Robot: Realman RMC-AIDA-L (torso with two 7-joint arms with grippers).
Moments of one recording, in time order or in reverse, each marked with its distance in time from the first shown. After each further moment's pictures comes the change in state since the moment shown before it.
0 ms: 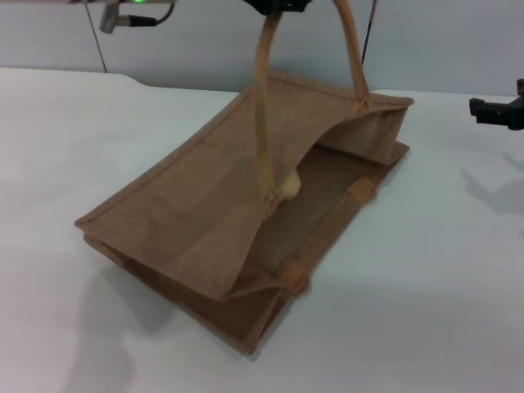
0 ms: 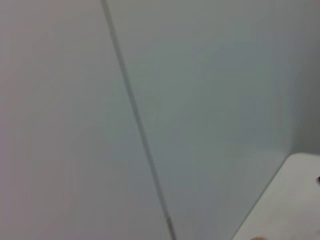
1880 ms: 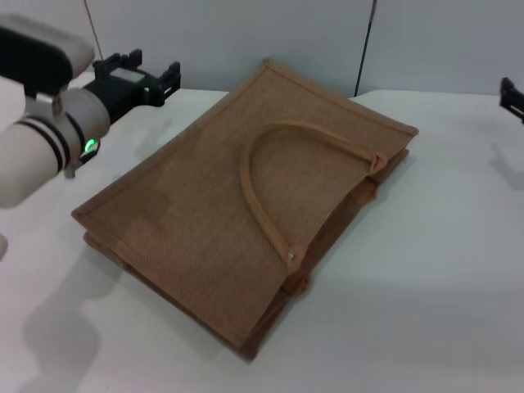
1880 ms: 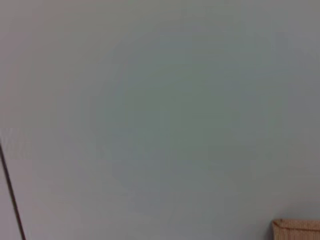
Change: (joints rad) left arm 0.117 -0.013 0.168 -0.817 -1.579 0.576 1.444; right arm 0.109 0.002 -0.005 0.744 1.595 0.226 -1.621
